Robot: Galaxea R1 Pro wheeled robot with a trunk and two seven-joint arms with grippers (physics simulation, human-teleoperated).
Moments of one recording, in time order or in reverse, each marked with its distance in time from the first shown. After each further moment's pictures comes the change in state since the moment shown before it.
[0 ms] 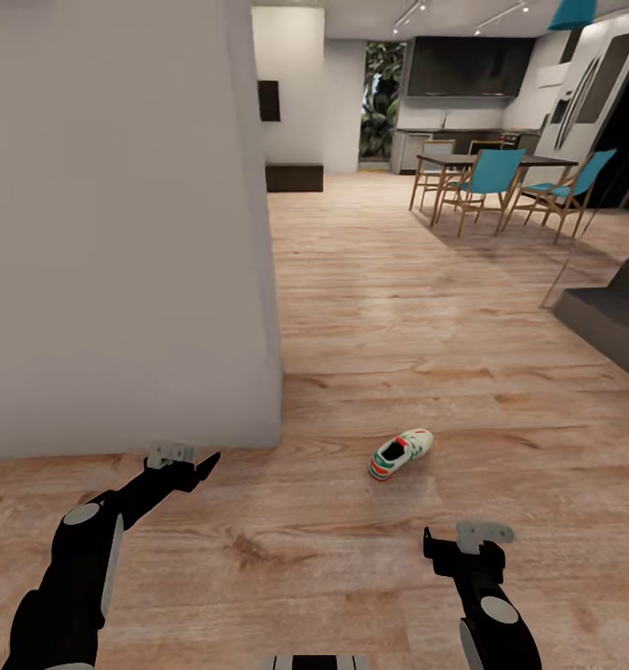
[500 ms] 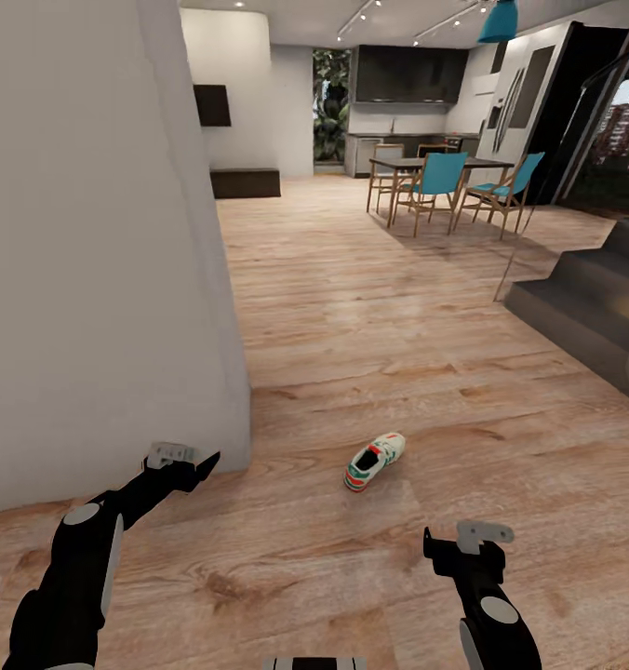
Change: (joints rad) left arm 0.000 0.000 0.000 0.000 0.000 0.000 -0.001; right arm 0.000 0.000 0.000 0.000 0.000 0.000 0.000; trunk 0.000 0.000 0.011
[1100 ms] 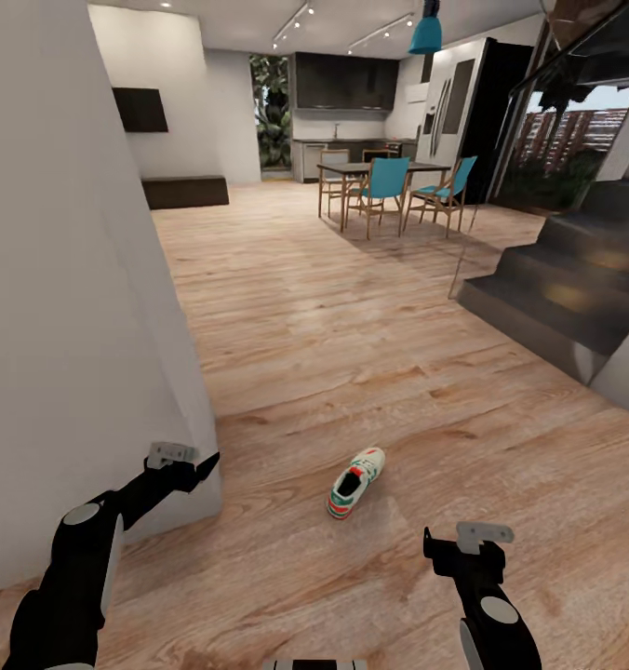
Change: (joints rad) left arm 0.000 0.000 0.000 0.000 0.000 0.000 0.000; right arm 0.000 0.000 0.000 0.000 0.000 0.000 0.000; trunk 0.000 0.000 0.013
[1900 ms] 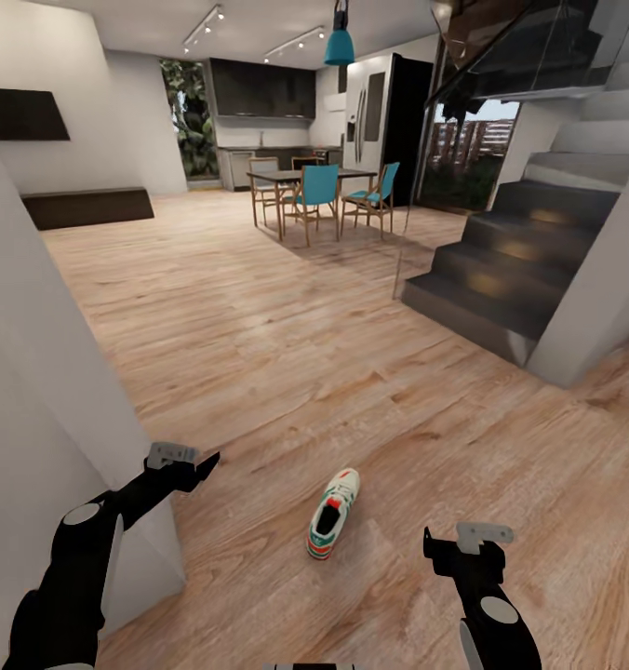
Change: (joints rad) left arm 0.000 0.000 0.000 0.000 0.000 0.000 0.000; right arm 0.000 0.000 0.000 0.000 0.000 0.000 0.000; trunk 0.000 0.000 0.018
